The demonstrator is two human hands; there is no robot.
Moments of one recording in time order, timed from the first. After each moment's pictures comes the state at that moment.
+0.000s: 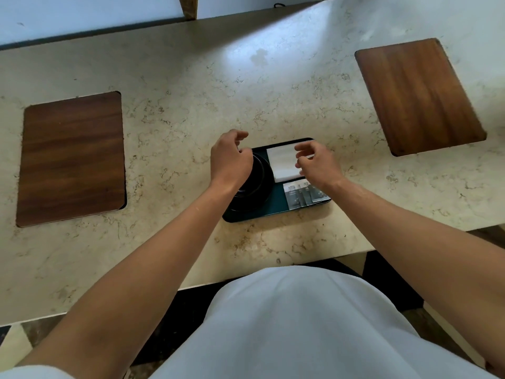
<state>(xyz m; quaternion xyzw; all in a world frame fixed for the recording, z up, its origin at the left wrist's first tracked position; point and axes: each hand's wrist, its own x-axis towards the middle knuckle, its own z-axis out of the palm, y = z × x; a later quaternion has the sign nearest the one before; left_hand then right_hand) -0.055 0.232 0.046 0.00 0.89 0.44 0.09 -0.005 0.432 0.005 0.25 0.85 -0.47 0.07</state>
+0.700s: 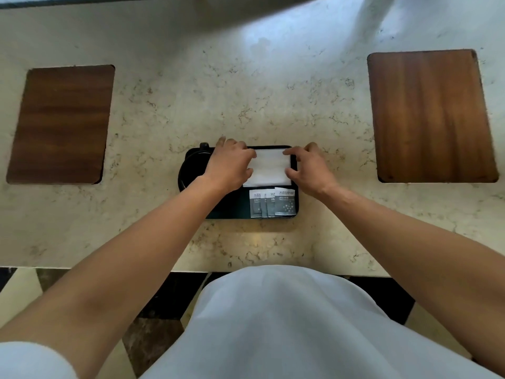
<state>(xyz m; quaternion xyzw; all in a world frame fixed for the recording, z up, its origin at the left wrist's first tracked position) -0.067 0.309 0.014 0.22 0.96 0.01 0.18 -0.032 0.524 -0.029 0.06 0.92 -0.33 0.18</state>
